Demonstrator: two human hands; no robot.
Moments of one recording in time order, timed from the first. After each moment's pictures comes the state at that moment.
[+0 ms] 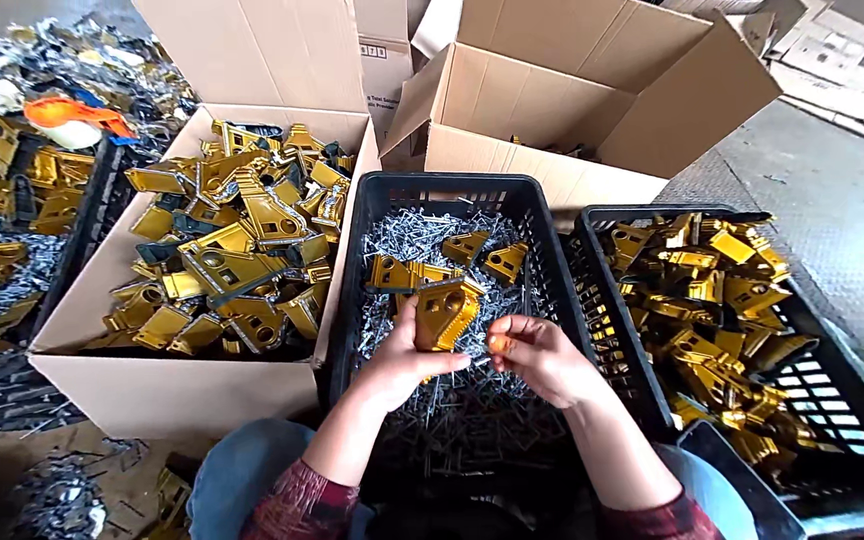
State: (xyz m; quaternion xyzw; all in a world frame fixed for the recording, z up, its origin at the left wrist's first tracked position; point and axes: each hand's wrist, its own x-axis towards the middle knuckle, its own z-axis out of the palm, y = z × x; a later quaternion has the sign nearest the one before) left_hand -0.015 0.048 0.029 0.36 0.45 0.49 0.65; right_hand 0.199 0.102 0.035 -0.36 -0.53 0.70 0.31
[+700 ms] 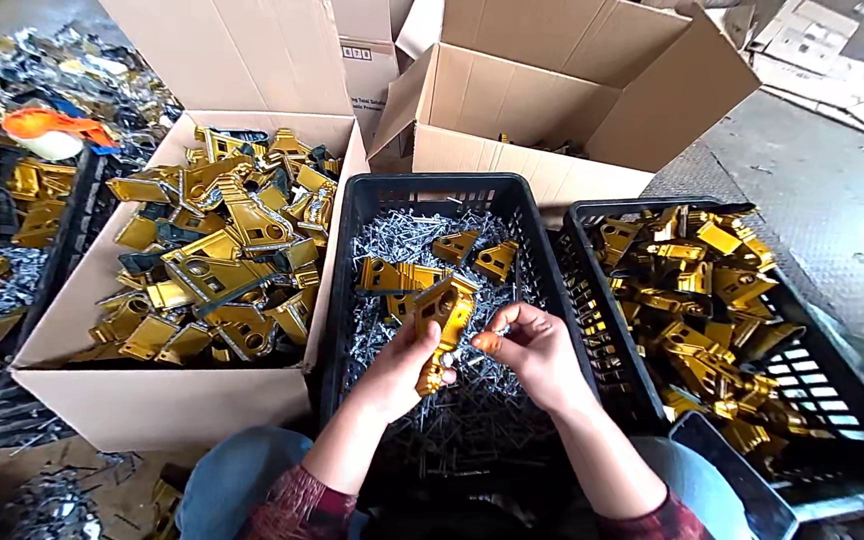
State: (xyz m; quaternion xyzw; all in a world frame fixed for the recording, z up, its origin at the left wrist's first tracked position) left_hand -0.003 0.041 0.019 0.28 0.36 0.52 0.72; right_hand 0.194 0.093 0.033 -0.37 -0.63 0.52 0.45
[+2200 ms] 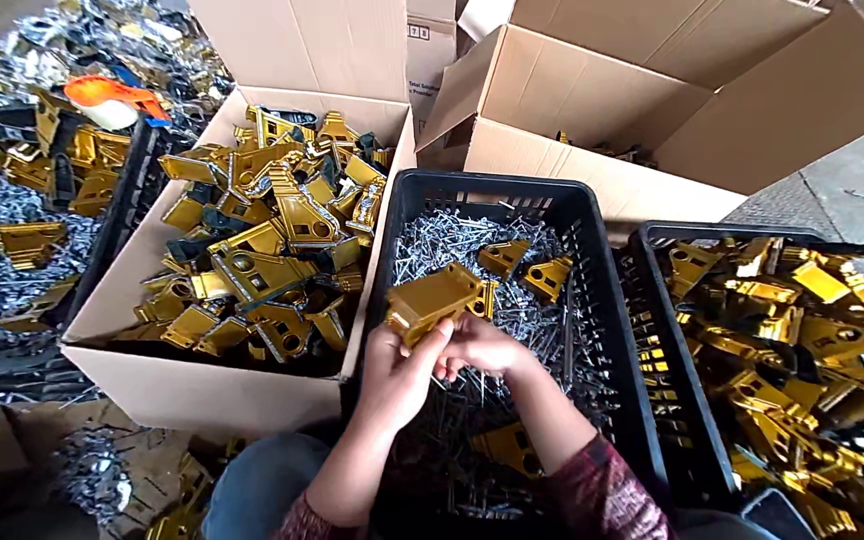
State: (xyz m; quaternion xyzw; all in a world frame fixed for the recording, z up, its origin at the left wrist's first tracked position) left_hand -0.043 0.059 0.026 0.40 0.48 0.69 0.38; right_hand 0.082 0.168 -0.012 -0.29 -0.64 0.71 0.05
